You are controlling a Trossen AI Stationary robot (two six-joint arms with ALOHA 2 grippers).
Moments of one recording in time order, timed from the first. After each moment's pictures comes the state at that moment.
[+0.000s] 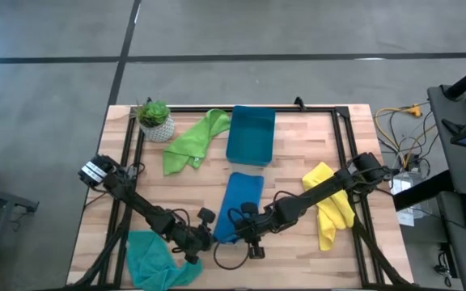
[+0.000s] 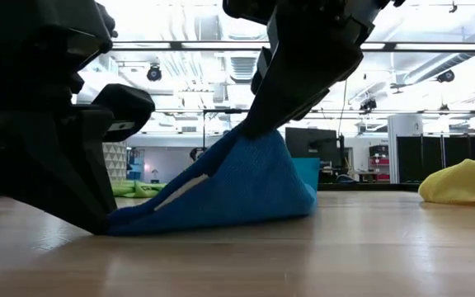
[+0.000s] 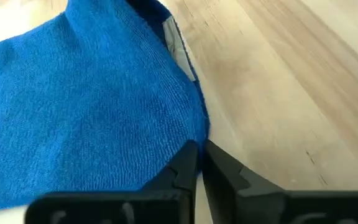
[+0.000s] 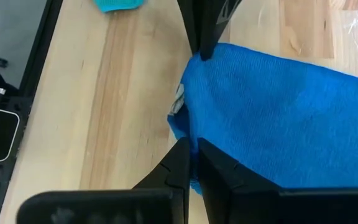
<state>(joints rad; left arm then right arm) -0.62 1.82 0.82 0.12 -0.34 -0.06 0.42 1.97 1.34 -0.29 0.03 0.33</state>
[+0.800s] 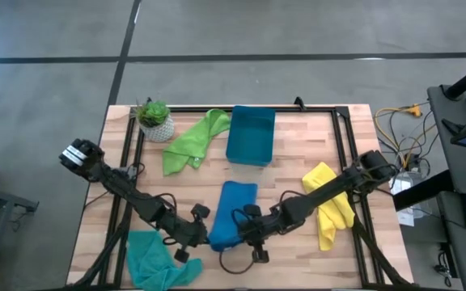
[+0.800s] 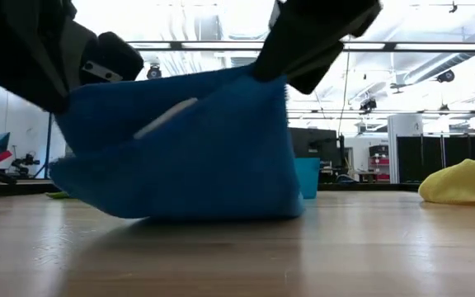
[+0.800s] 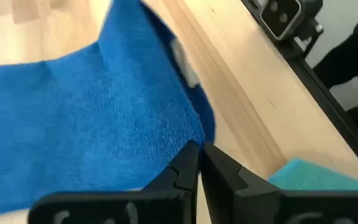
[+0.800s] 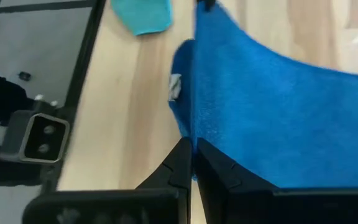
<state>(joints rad) -0.59 1.54 0.81 0.00 -0.12 -0.19 0.46 1.90 1.33 -0.30 0.02 0.38</state>
